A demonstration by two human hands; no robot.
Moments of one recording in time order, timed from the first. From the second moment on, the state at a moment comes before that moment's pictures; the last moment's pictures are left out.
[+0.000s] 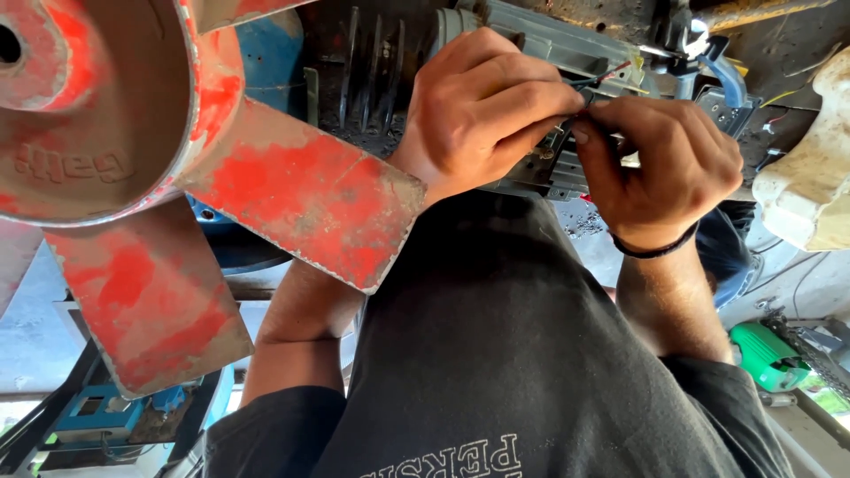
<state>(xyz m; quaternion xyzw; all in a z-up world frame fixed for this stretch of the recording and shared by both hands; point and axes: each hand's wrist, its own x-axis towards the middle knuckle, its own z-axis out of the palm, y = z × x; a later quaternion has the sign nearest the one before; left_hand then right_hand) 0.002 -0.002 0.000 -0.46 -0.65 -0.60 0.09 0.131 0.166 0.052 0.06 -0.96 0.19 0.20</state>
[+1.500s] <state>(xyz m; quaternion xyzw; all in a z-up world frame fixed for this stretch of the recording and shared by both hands) -0.002 -0.009 0.013 -0.40 -0.68 -0.59 -0.15 0.275 0.294 -0.026 -0.29 -0.91 0.25 0.18</state>
